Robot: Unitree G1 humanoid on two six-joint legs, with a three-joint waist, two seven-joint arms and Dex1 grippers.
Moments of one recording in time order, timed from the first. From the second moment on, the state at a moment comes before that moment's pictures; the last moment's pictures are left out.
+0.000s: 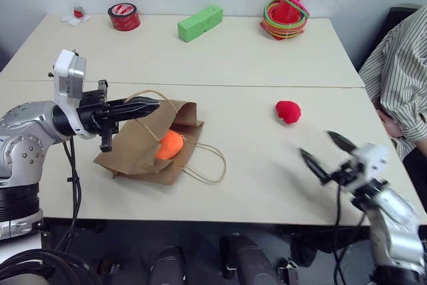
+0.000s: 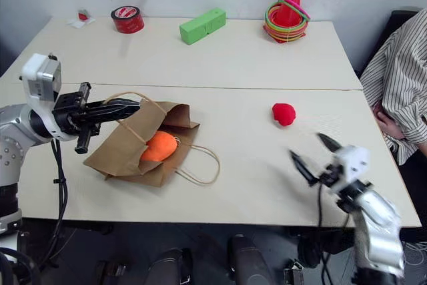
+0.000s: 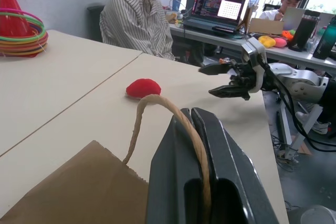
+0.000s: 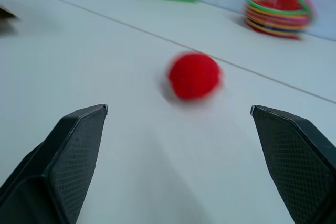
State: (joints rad) left arm -0.56 0.84 0.26 -0.06 -0.81 0.68 -1.17; right arm 0.12 -0.42 -0.44 -0.04 0.32 -0.16 0.72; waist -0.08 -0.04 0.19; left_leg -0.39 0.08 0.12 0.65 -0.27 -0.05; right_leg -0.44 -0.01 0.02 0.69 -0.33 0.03
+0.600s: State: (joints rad) left arm -0.65 0.83 0.18 -0.02 -0.76 0.63 -1.23; right arm -0.52 -0.54 -0.18 0.27 0.27 0.31 0.62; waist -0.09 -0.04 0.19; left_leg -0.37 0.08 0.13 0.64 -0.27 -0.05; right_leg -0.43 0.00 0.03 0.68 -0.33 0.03
